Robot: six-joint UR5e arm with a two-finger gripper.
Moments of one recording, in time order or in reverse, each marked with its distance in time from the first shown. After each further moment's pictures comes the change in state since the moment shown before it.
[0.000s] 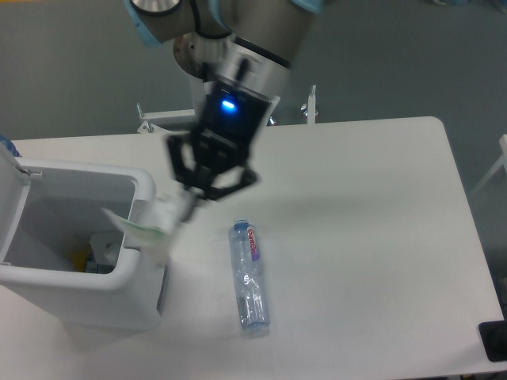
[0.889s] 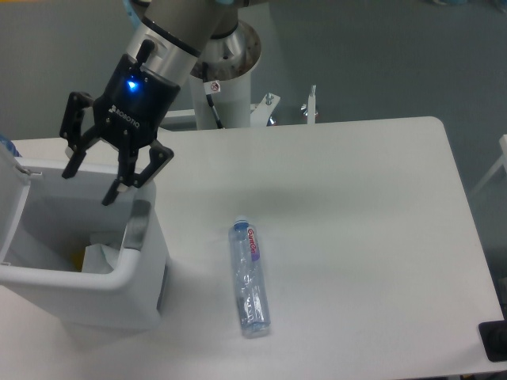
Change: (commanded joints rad) arm -0.010 -0.038 0.050 0.005 0.012 0.007
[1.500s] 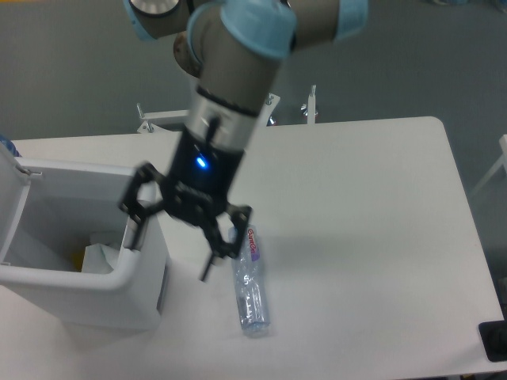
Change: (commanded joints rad) arm 0.069 -0.255 0.214 -0.115 0.186 -0.098
